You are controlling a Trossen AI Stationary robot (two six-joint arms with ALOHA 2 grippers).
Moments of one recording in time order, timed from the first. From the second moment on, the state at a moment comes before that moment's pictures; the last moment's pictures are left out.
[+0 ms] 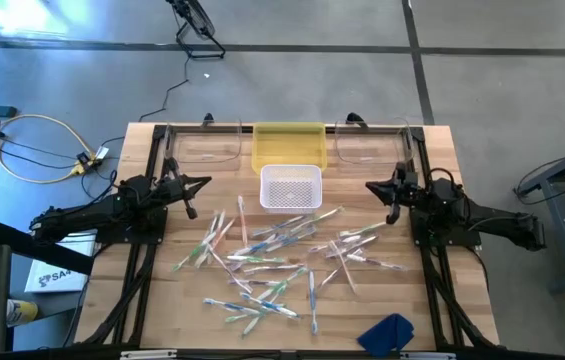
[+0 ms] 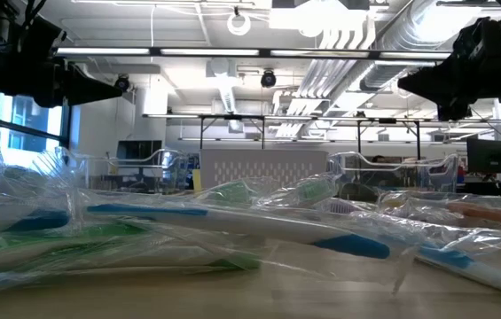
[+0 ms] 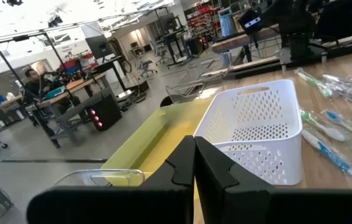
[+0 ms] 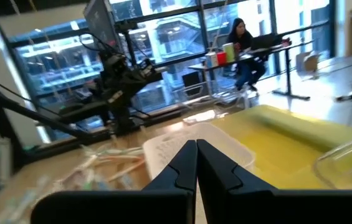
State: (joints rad) left arm 0.22 0.01 0.04 0.00 -0.22 0.37; right arm -0.24 0.02 0.01 0.08 0.06 0.21
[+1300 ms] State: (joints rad) left arm 0.22 0.01 0.04 0.00 -0.22 0.37; right arm -0.24 0.42 0.33 -0.11 0.08 0.06
